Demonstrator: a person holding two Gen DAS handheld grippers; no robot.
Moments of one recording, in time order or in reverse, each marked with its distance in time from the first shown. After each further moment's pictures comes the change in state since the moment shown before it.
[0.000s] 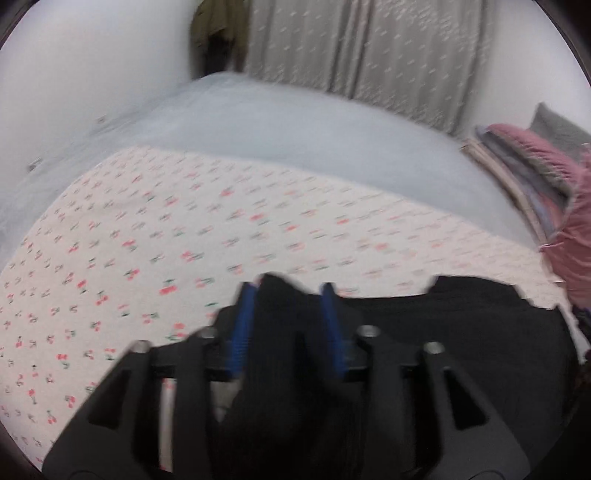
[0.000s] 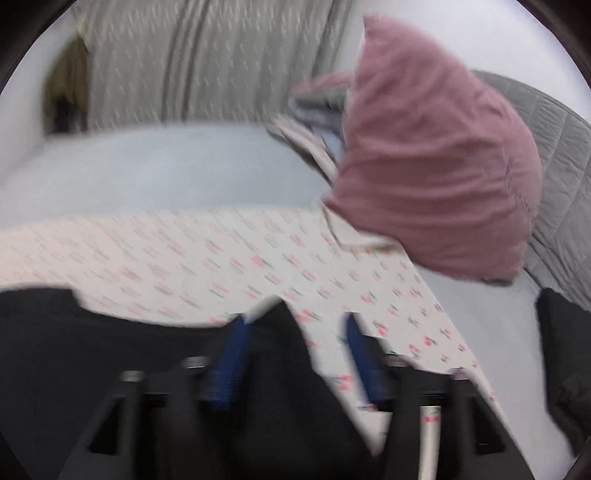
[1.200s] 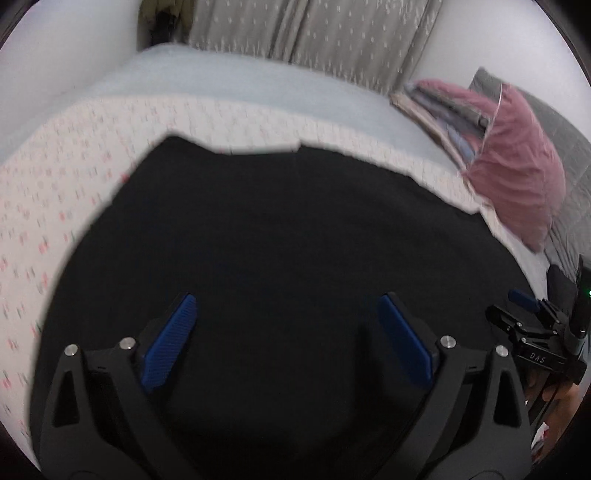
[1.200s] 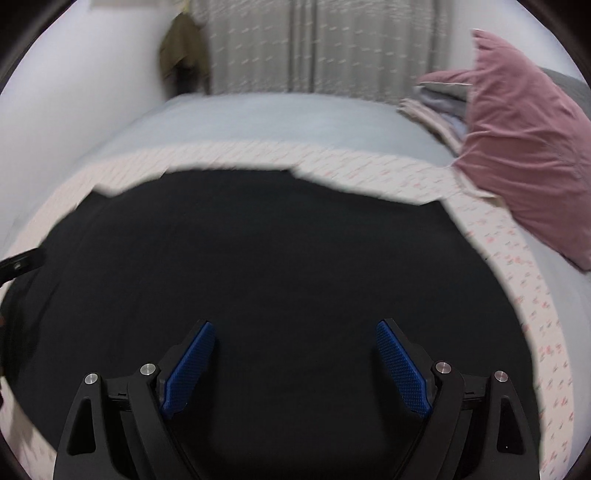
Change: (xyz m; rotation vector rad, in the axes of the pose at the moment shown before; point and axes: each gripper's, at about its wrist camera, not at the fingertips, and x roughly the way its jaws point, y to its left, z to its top) left arm -0.097 -0.097 -0.153 0.057 0.192 -0.138; right arm -0.126 0.050 -0.133 -0.217 0.152 0.429
